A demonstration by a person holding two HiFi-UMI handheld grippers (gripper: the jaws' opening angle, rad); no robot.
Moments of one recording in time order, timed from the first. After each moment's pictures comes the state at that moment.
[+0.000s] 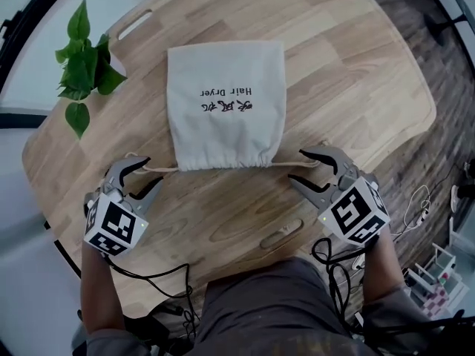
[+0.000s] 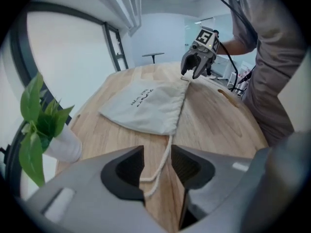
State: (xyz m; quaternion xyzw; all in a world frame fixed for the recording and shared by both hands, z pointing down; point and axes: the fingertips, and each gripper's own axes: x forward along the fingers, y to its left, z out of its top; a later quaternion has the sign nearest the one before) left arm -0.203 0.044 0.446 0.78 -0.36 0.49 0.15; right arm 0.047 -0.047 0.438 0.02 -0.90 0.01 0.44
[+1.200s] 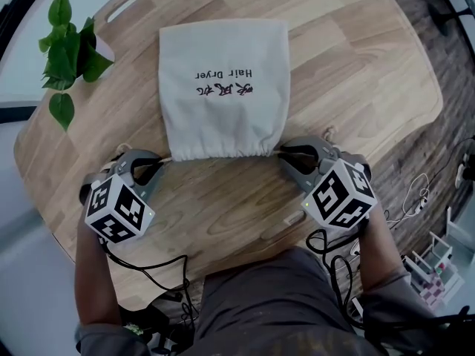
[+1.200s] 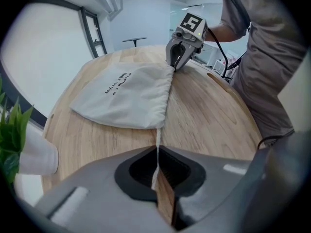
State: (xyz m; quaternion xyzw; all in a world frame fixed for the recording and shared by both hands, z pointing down) left arm -0.183 0.051 0.483 0.78 -0.24 0.56 0.17; right arm 0.025 -0.036 0.479 -0.03 -0.87 -0.01 0.49
